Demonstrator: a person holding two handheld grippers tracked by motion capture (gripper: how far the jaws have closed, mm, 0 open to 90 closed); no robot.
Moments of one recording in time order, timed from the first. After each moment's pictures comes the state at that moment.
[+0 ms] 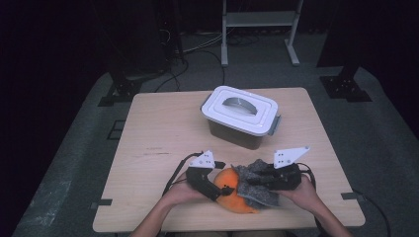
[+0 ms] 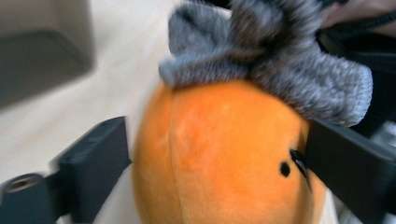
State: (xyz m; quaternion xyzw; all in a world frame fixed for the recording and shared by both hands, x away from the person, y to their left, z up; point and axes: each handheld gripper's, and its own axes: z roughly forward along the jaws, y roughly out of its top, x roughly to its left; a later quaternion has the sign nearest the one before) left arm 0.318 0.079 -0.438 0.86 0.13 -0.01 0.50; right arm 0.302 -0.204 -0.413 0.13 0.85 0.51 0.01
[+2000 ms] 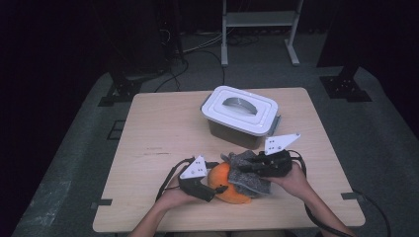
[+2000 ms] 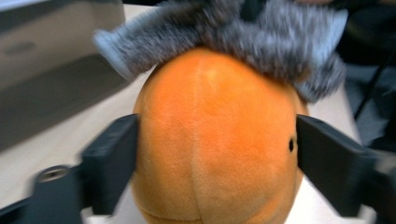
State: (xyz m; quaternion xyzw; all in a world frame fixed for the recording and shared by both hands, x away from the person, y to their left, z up) left arm 0.307 0.100 -0.433 0.84 0.13 0.08 0.52; right arm 0.329 -0.183 -0.396 0.13 0.85 0.52 0.02
